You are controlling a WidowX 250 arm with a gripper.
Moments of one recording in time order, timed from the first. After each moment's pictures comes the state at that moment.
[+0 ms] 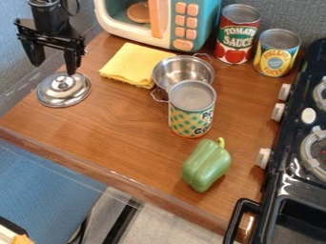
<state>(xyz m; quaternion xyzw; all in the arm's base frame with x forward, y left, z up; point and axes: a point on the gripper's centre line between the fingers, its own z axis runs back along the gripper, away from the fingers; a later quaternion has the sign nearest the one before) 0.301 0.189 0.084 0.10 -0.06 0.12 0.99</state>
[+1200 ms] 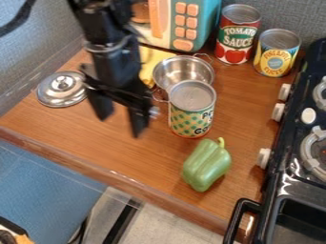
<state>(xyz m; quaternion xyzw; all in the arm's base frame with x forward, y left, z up) 0.230 -0.002 0.100 -0.04 -0.06 -0.09 0.99</state>
